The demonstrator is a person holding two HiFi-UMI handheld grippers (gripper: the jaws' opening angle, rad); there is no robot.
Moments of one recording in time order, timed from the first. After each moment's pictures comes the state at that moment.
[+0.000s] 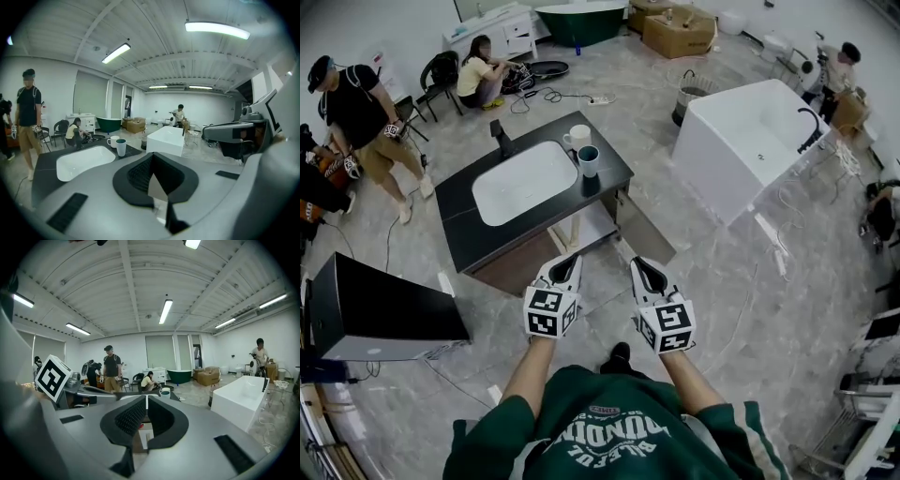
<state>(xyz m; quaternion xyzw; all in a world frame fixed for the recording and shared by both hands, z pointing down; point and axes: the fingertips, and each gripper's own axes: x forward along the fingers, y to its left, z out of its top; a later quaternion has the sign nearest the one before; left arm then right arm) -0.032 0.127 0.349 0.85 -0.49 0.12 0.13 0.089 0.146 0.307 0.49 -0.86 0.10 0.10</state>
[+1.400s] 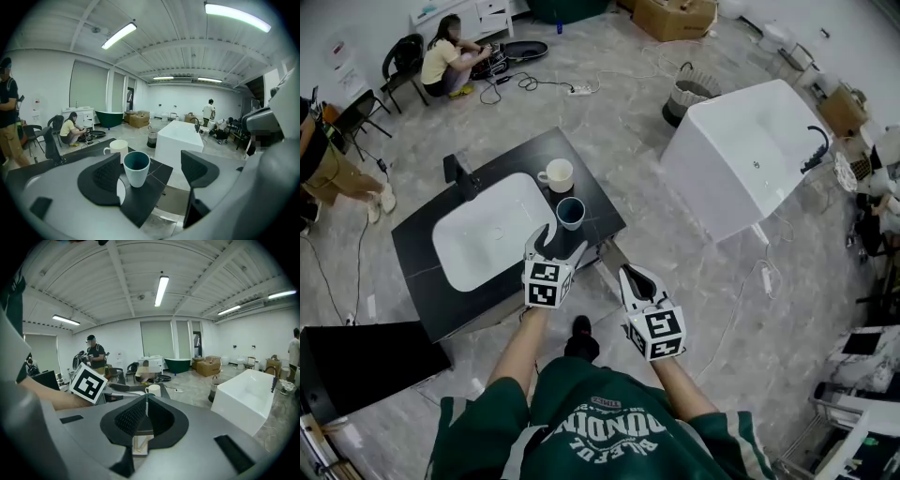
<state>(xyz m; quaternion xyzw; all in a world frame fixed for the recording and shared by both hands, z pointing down) -0.040 -0.258 0.447 0.84 -0.49 0.16 0.15 0.073 -0.167 0.369 0.49 -0.85 0.14 0.16</state>
